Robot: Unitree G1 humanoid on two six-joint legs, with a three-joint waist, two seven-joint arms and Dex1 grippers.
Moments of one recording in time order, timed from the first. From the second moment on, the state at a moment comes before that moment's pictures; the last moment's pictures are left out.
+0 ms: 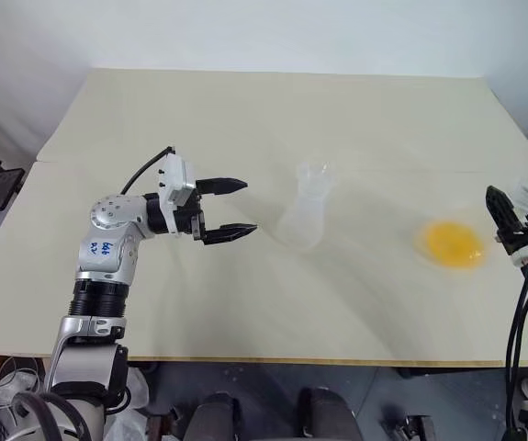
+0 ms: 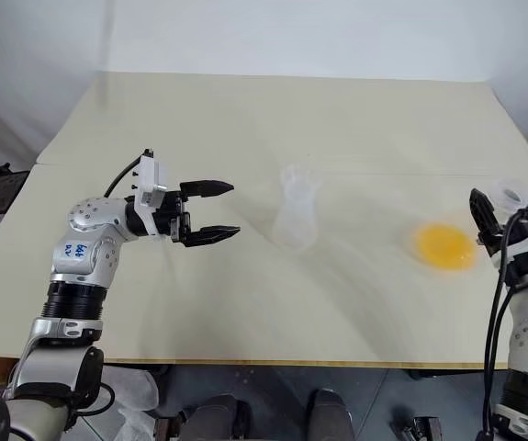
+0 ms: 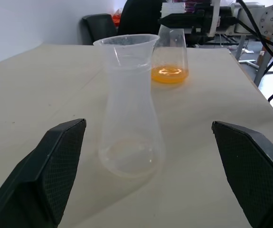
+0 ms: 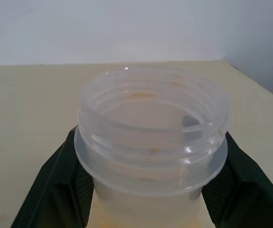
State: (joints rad) left arm -0.72 0.46 0.06 0.28 -0.36 0.17 -1.22; right arm -0.26 -0.58 -0.55 0.00 0.55 0.24 0.41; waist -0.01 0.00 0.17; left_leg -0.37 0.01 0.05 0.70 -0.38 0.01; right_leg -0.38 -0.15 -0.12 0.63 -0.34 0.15
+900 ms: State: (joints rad) left arm -0.58 0.37 0.06 0.14 -0.38 0.16 -1.06; right arm -0.67 -0.75 0.15 -0.03 -0.15 0.09 0.45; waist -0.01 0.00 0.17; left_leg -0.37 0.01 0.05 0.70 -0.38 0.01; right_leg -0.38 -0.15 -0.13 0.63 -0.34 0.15
